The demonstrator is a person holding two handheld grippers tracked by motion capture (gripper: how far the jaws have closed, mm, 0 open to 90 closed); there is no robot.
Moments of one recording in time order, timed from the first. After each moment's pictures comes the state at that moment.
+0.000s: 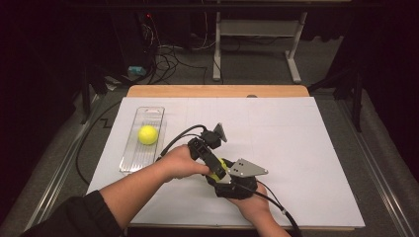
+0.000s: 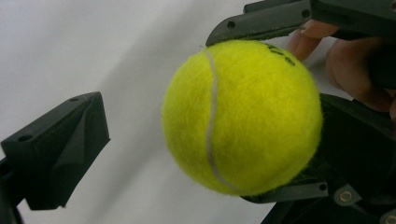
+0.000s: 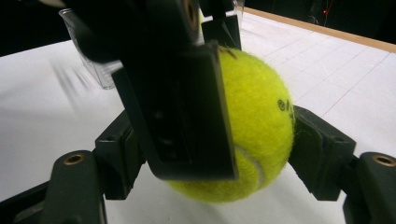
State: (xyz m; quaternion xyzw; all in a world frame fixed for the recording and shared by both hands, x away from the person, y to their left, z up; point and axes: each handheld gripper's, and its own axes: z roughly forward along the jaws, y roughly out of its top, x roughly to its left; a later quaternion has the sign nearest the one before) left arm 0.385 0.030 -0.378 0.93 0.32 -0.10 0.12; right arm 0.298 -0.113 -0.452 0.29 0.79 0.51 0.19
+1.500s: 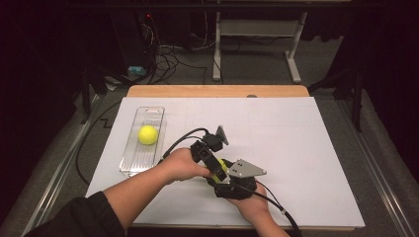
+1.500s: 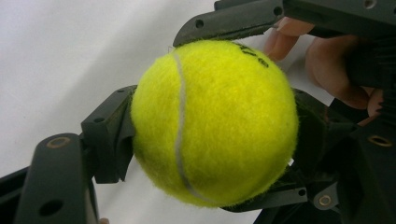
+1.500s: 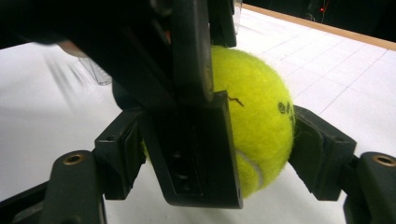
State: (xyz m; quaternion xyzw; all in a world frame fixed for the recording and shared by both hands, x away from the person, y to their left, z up) left arm 0.384 0.027 -0.385 0.93 0.31 -0.13 0.13; right arm 0.298 -0.111 -0.455 0.29 0.79 0.50 0.19
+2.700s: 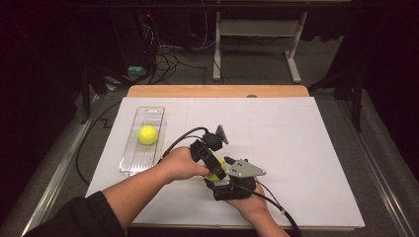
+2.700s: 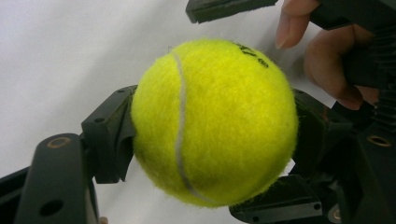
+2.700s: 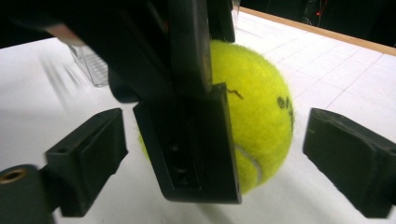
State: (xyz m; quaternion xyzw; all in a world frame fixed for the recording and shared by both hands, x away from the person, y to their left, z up) left arm 0.385 0.029 -0.383 0.93 0.31 -0.12 0.13; right arm 0.299 -0.110 -0.456 0.29 0.79 0.51 0.20
